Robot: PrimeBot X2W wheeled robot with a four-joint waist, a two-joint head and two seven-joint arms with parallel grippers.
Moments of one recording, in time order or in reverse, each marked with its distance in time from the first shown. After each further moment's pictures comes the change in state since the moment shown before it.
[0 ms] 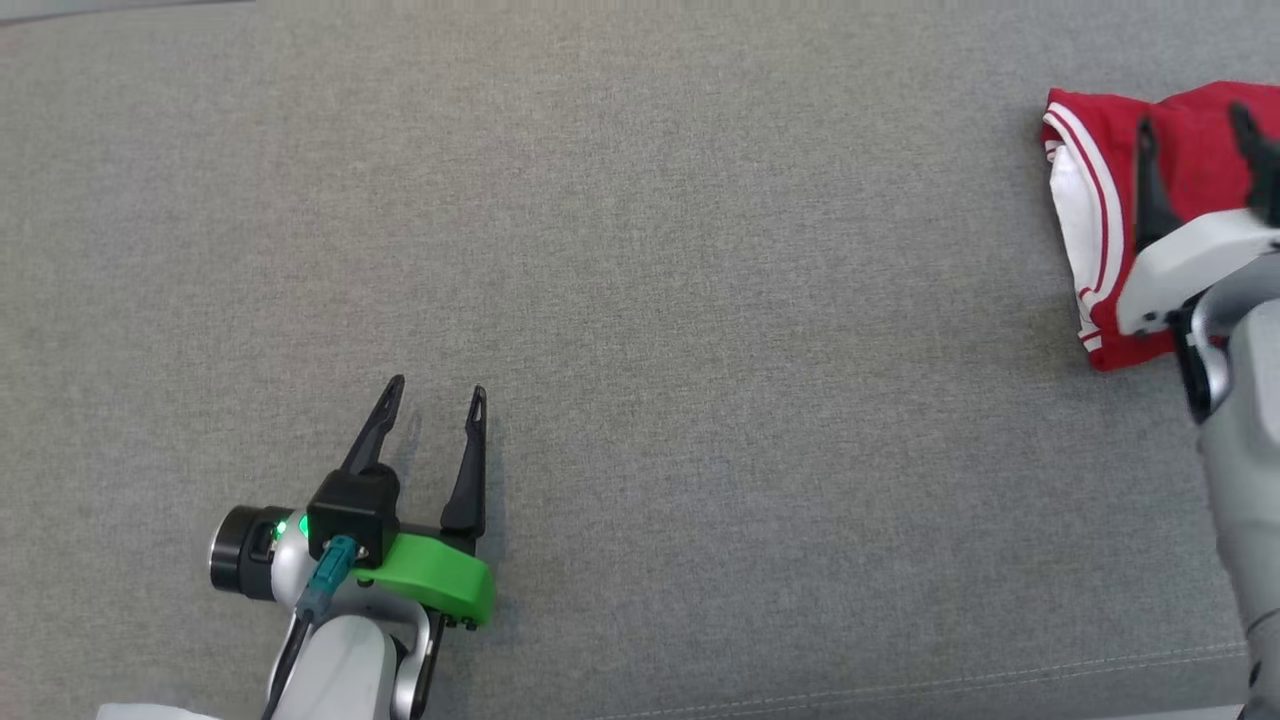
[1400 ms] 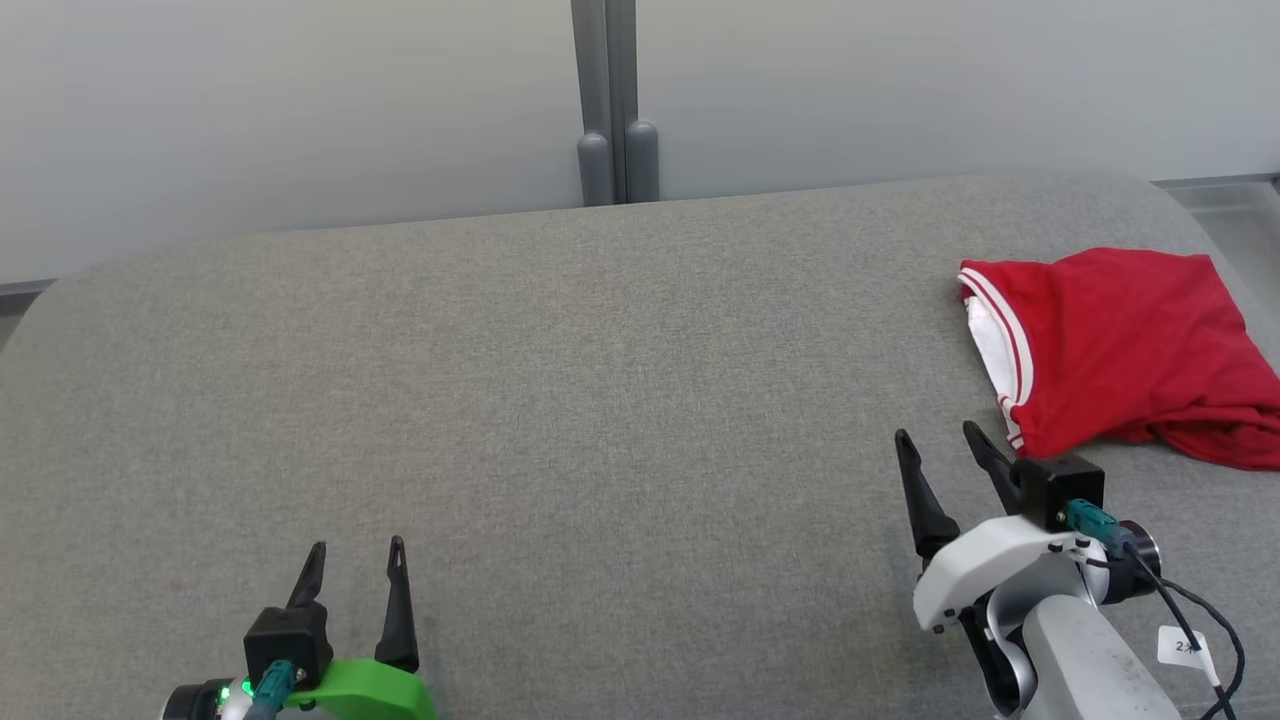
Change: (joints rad) left arm 0.193 0.000 0.125 0.081 -0.054 0.055 0.000; right arm 0.515 0.257 0.158 -0.249 0.204 0.000 0.000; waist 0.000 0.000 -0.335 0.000
